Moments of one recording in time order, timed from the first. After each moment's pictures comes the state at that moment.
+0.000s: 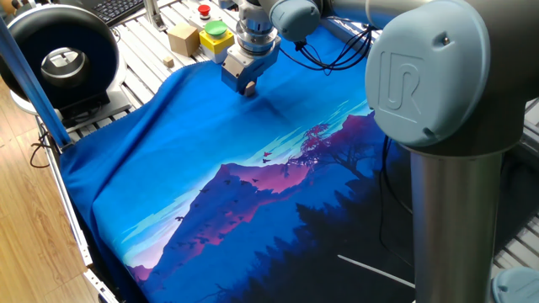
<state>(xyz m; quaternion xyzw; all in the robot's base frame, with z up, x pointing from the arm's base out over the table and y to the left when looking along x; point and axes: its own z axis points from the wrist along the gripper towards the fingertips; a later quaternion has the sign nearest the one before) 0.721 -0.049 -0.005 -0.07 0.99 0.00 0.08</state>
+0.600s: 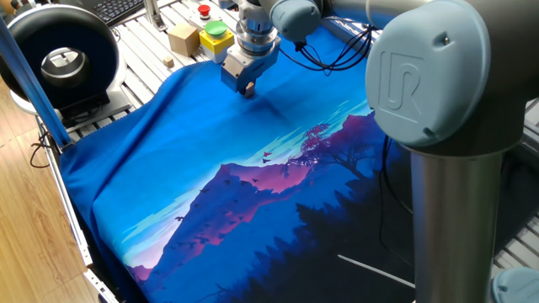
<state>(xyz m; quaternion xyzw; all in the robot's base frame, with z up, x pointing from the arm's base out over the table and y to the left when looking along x) 0.719 -0.047 -0.005 -0.07 0.99 0.00 0.08</state>
